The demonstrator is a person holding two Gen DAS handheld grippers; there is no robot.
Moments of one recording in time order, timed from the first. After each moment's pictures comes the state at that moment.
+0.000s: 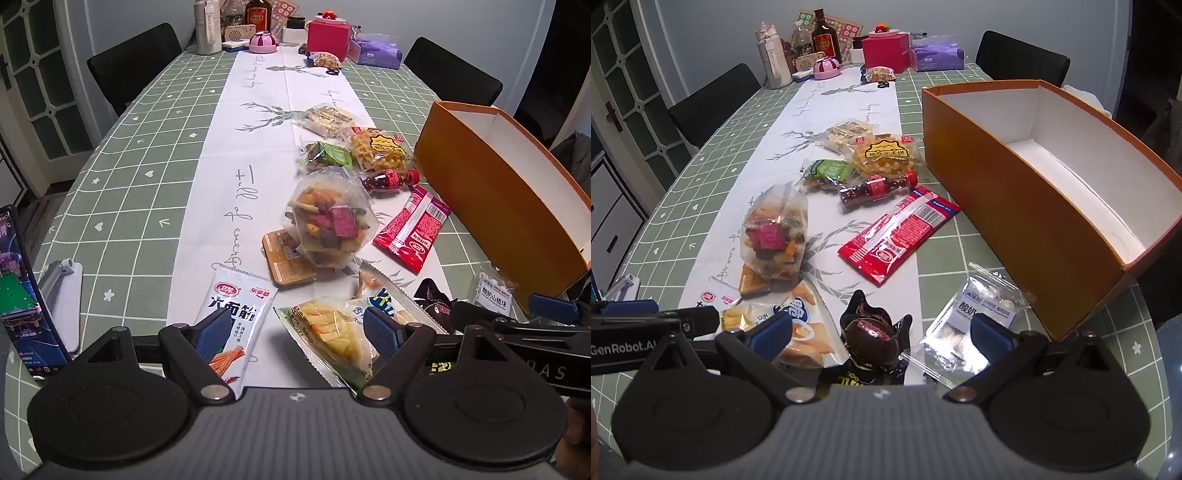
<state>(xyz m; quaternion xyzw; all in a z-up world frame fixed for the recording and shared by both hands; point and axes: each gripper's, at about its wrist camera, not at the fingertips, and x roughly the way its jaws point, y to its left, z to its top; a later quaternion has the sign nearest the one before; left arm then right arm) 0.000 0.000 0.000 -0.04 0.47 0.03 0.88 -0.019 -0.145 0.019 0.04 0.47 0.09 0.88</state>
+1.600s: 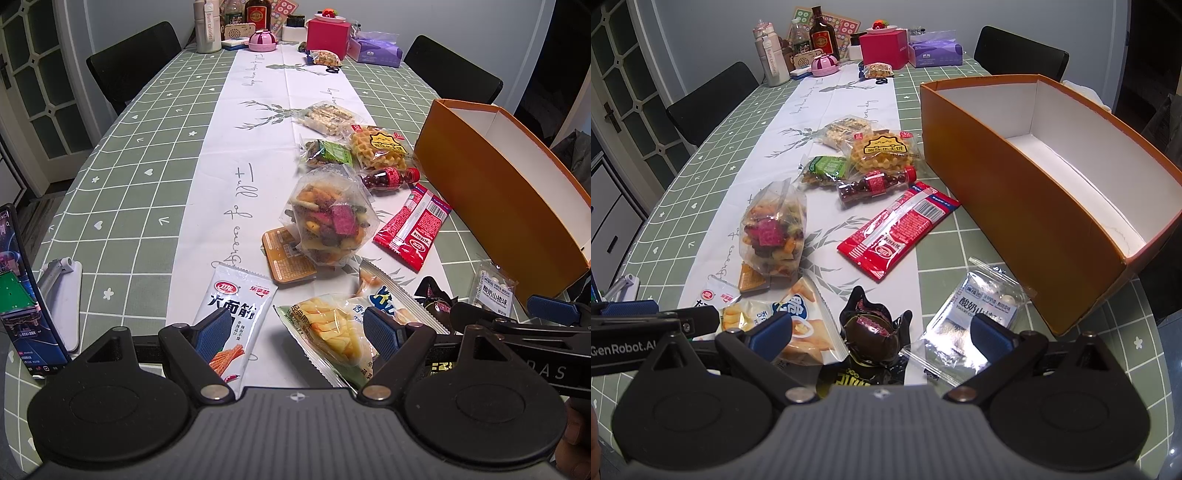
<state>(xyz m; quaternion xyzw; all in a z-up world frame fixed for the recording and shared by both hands) 0.000 0.000 0.000 -0.04 0.48 0.03 0.88 -0.019 -0.145 0.018 0.04 0.47 0.08 0.88</state>
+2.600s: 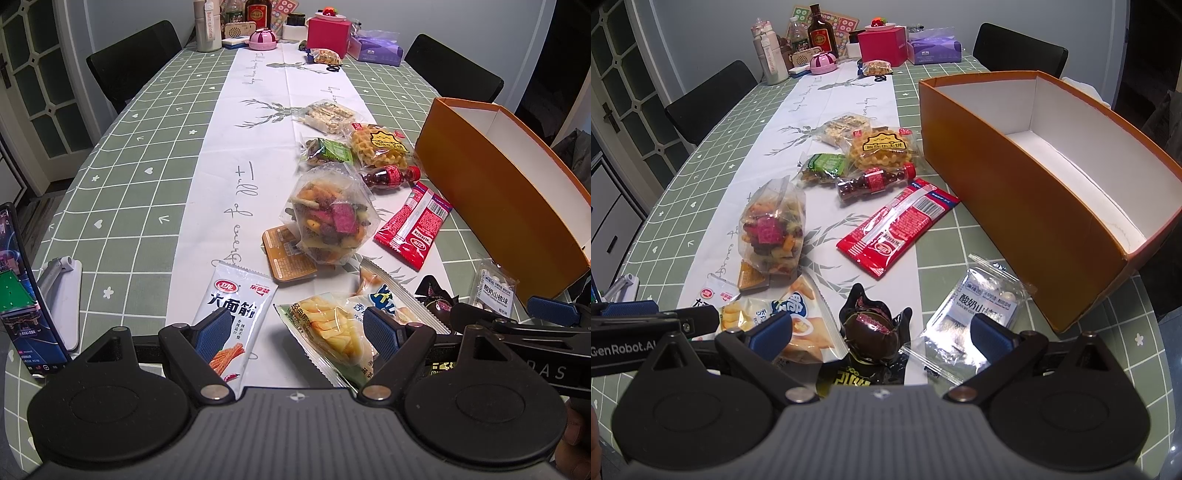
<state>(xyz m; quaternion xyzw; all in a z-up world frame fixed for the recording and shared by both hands) 0.000 0.000 0.000 -0.04 0.48 0.03 0.88 -0.020 -0.147 0.016 0.04 0.47 0.08 0.88</state>
